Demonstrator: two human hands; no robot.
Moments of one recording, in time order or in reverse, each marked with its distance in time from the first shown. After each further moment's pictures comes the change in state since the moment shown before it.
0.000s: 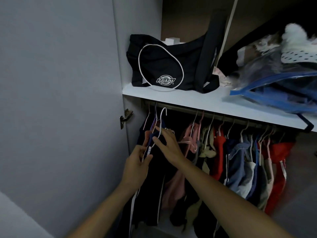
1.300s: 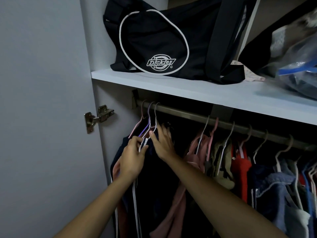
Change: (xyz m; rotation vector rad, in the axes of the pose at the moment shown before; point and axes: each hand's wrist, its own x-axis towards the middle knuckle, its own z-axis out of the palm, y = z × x) left_hand 0.186 -0.138 0.099 0.278 0.323 0.104; right_hand 0.177 0.176 0.046 -0.205 0.048 -0.015
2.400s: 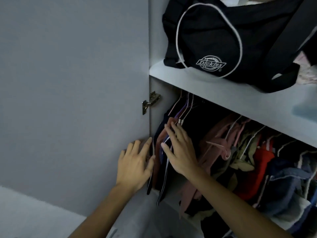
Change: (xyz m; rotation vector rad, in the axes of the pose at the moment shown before) left_hand -0.124 0.063 -0.194 0.788 -0.250 0.032; right_hand -0.154 -0.140 -0.047 -0.227 -0.254 -0.280
